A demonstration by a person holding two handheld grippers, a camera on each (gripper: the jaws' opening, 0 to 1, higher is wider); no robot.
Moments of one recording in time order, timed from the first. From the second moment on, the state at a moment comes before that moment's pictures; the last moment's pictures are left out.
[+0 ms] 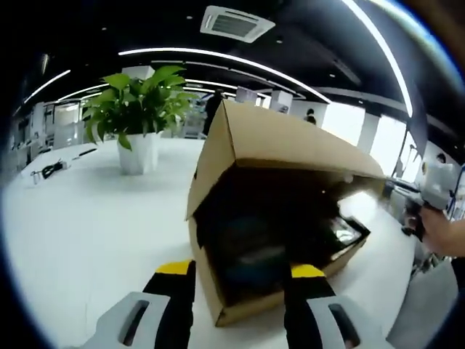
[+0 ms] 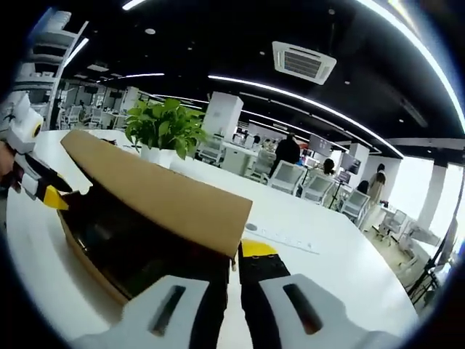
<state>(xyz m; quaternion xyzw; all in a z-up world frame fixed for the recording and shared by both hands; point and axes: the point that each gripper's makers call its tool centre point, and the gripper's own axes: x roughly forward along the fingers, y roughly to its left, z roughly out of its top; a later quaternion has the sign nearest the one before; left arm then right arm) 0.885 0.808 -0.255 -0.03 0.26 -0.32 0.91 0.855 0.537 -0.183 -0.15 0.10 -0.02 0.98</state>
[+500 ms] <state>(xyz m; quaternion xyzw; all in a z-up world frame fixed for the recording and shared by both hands) 0.892 0.817 -0.255 -0.01 0.28 -0.27 0.92 0.861 0.535 -0.177 -0.14 0.09 -0.02 0.99</state>
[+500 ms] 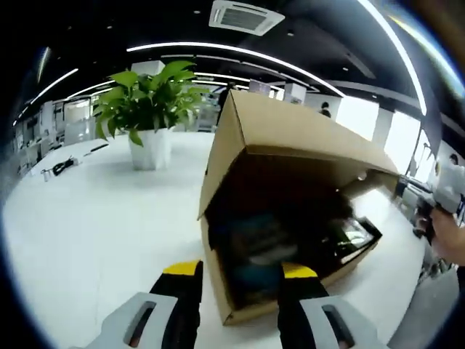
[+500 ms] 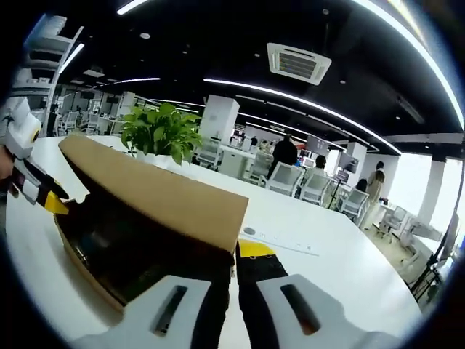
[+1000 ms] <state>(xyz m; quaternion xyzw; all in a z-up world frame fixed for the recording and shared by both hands) 0.893 0.826 -0.267 0.03 0.31 -0.24 0.92 0.878 0.532 -0.163 -0.15 0.09 -0.02 0.98</state>
